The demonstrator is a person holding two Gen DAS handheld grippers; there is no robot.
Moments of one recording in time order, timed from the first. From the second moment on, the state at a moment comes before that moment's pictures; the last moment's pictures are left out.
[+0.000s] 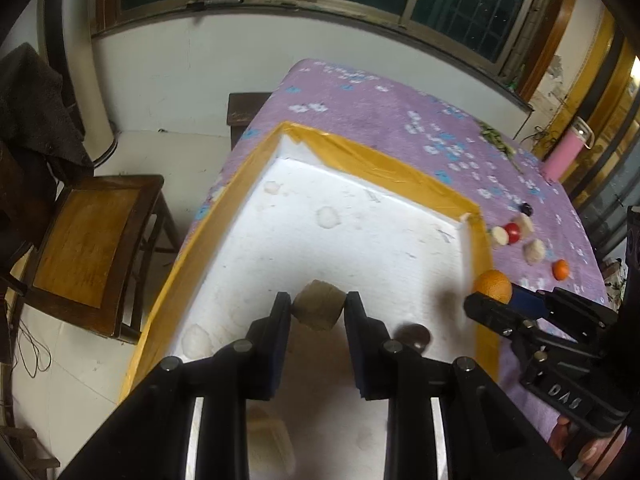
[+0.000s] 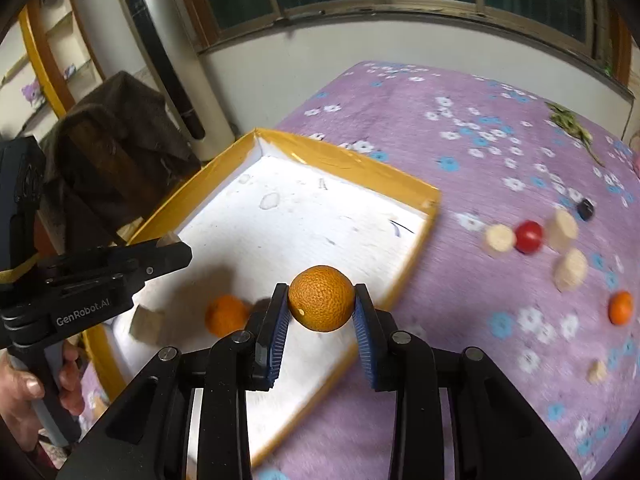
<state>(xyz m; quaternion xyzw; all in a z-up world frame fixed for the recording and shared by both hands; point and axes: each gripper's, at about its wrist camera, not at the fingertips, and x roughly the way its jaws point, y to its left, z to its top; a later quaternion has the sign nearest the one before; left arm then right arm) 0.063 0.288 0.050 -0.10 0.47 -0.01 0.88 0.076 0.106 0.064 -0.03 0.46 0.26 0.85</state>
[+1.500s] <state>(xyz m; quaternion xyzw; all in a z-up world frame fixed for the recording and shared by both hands) 0.020 0.270 0.058 -0.06 0.44 0.08 0.89 0.054 0.086 0.068 -0.05 0.45 0.22 0.86</state>
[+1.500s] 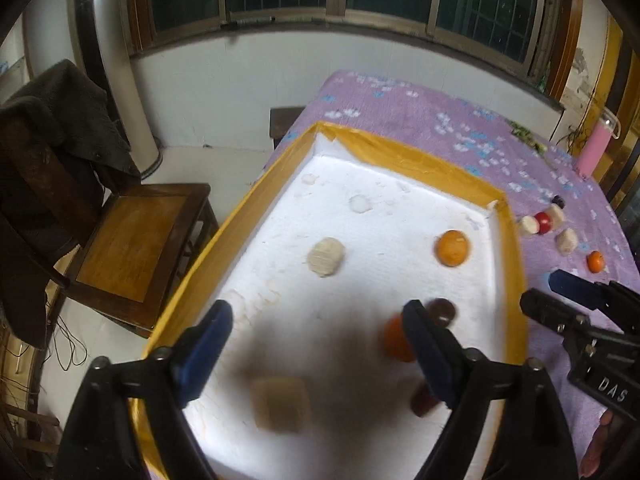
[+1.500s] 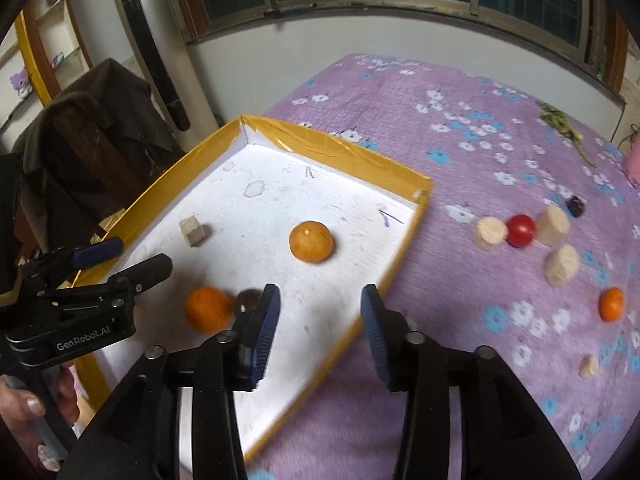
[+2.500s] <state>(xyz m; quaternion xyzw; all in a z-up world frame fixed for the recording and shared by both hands) 0.008 0.087 0.064 -0.03 0.45 -0.04 0.89 0.034 -0.165 0.052 0.03 0.46 0.08 0.89</state>
